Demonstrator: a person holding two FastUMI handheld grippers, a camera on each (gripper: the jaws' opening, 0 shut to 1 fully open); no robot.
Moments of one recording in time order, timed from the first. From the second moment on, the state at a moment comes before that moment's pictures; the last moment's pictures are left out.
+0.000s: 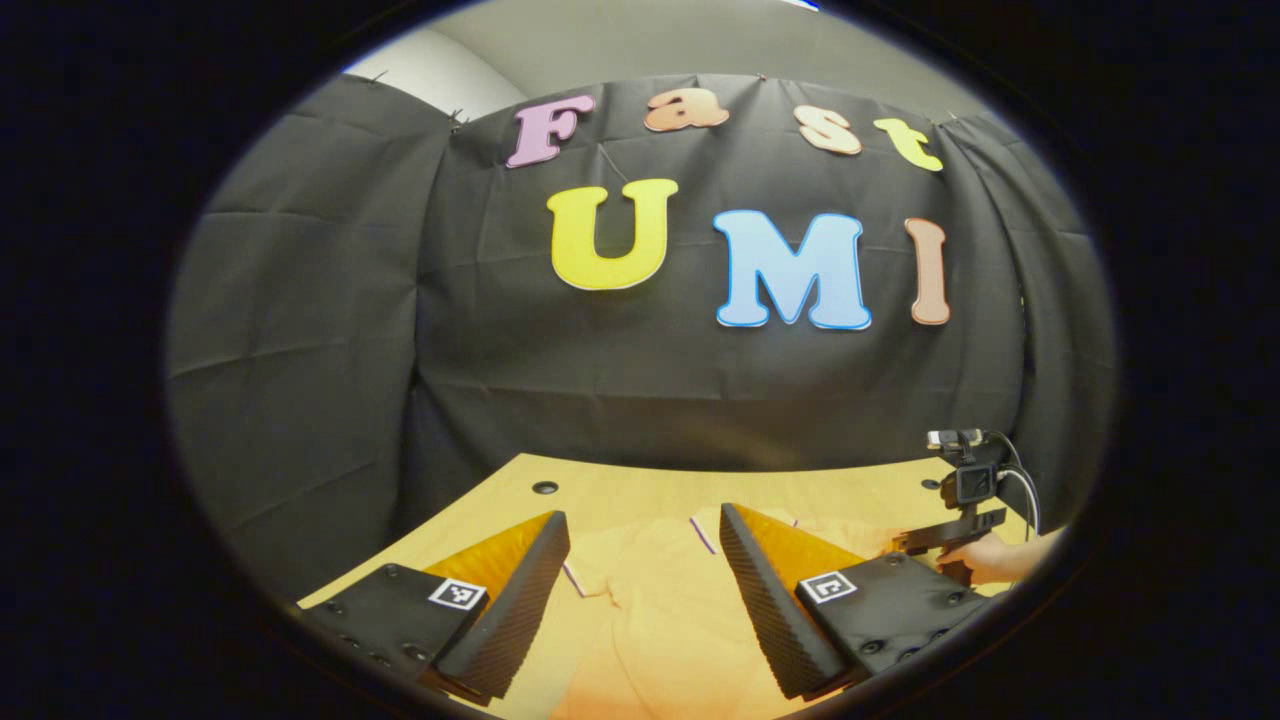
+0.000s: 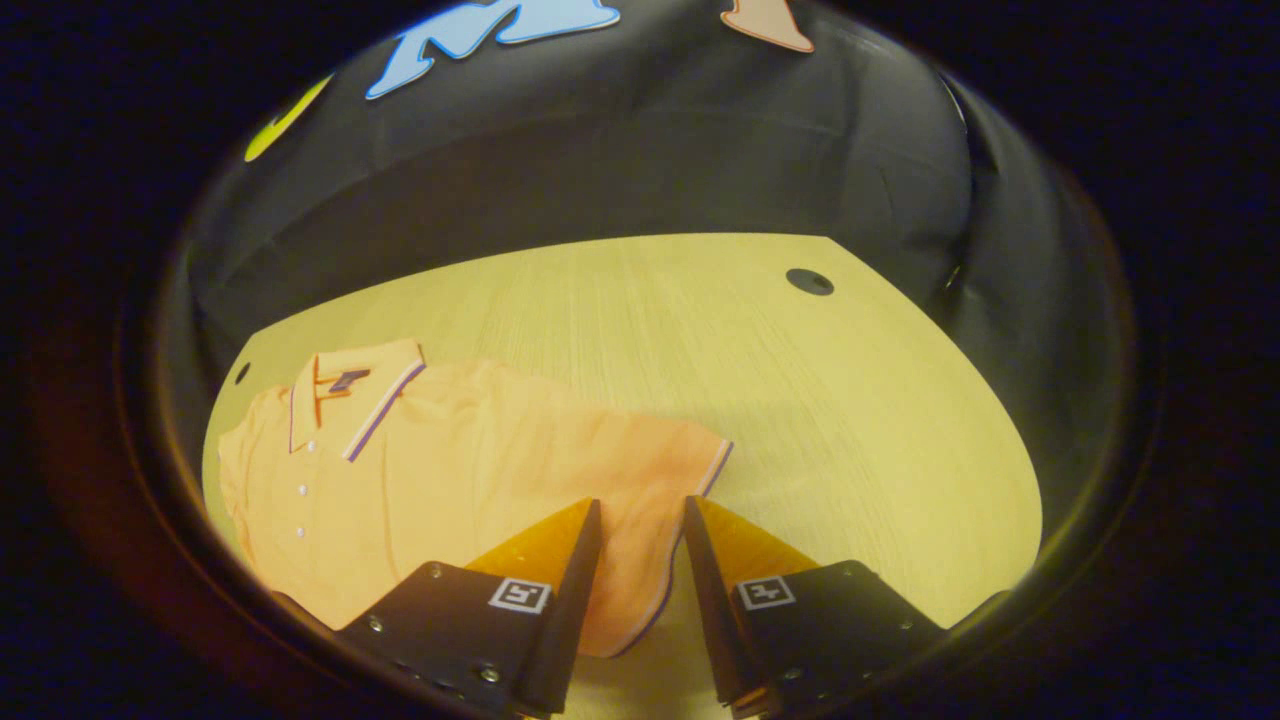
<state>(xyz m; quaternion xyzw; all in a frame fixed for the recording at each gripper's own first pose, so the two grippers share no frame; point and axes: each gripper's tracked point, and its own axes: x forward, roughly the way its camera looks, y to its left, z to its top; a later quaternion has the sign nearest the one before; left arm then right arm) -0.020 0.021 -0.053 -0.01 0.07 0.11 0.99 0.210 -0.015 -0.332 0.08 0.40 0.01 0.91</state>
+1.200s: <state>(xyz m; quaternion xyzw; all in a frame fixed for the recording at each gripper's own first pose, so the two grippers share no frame) -0.037 0.030 -0.050 -0.01 0.06 0.13 0.99 0.203 0.086 -0.252 -0.04 0.30 0.17 0.94</state>
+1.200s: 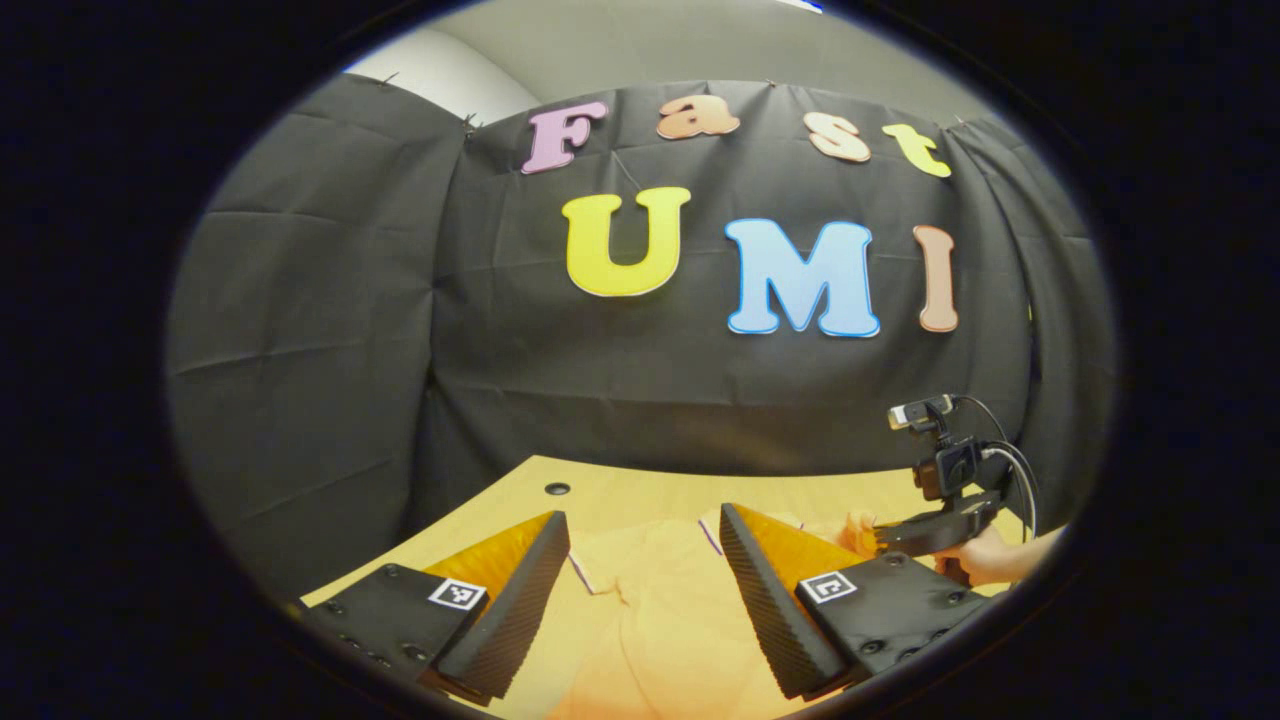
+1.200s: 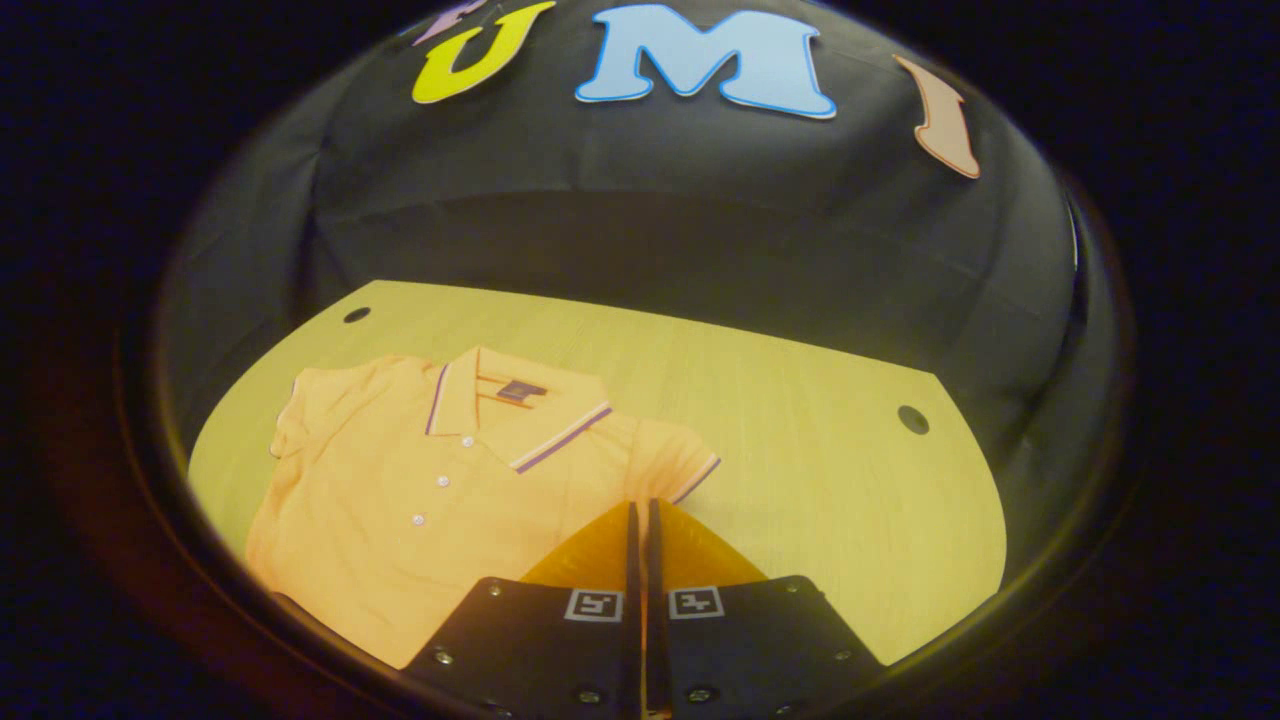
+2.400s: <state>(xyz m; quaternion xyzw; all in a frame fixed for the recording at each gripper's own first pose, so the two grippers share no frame) -0.008 0.075 -0.081 -0.04 0.08 0.13 0.99 0.169 0.122 -0.217 -0.01 0.30 0.19 0.94</state>
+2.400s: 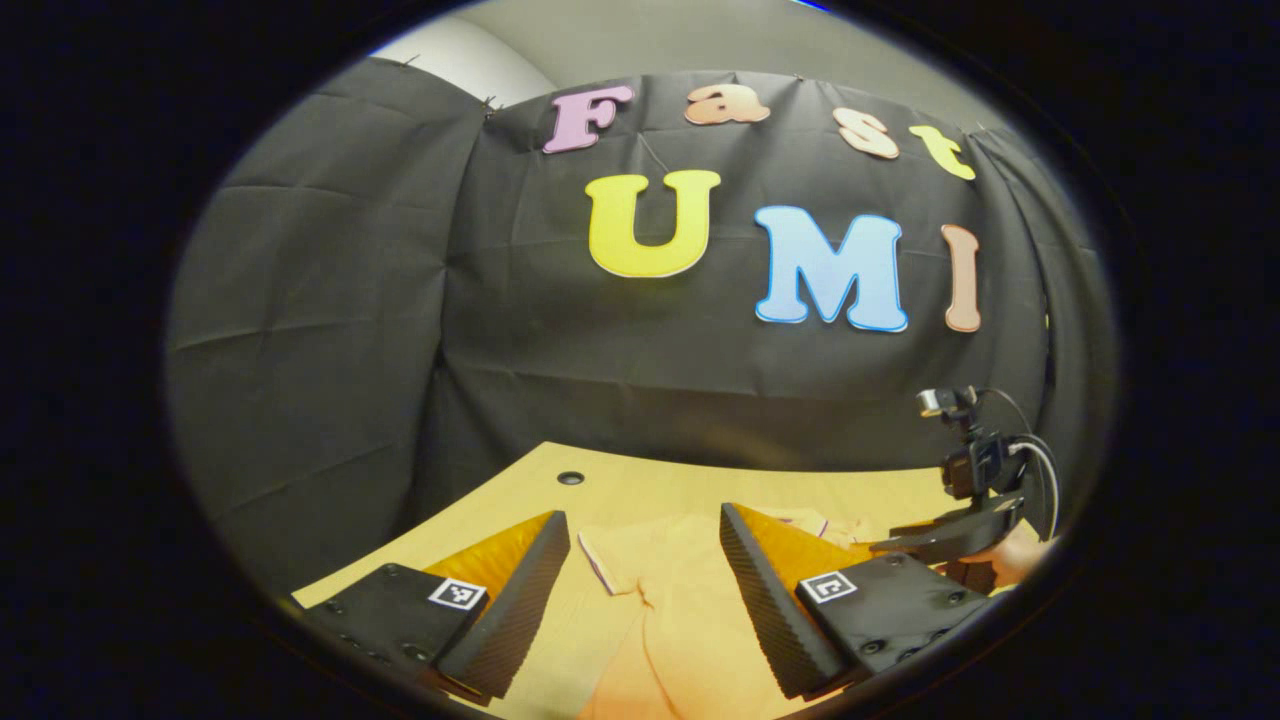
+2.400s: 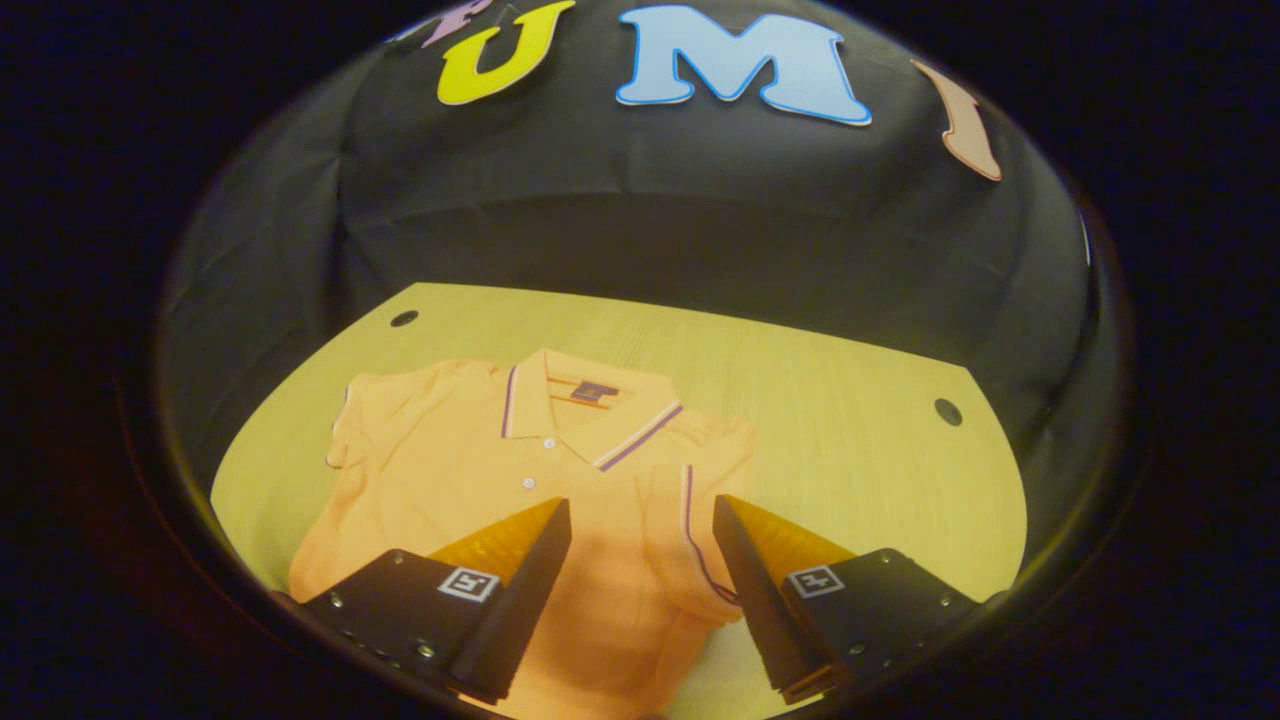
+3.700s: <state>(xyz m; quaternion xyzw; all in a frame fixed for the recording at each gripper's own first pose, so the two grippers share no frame) 0.173 0.194 -0.304 -0.09 0.24 0.13 0.96 -0.010 0.105 -0.064 0.05 0.19 0.11 0.97</state>
